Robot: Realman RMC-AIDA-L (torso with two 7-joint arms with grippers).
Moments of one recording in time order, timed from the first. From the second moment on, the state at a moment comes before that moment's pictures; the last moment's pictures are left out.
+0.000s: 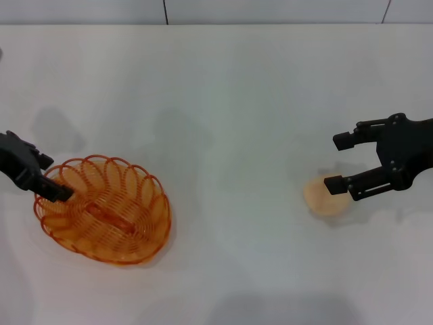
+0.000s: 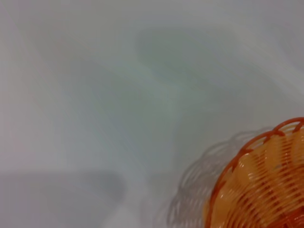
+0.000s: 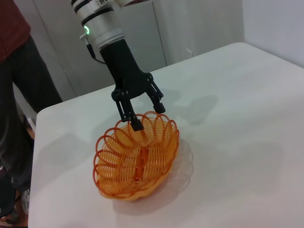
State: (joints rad) left arm -0.70 -1.95 0.77 0.90 2.73 1.65 -1.87; right arm 0.43 2.01 -1.10 -1.29 -1.96 -1.69 1.89
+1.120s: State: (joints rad) left arm -0.69 -1.97 0.77 0.86 2.73 1.60 -1.88; right arm 0.43 2.01 -1.10 -1.29 -1.96 -1.69 1.89
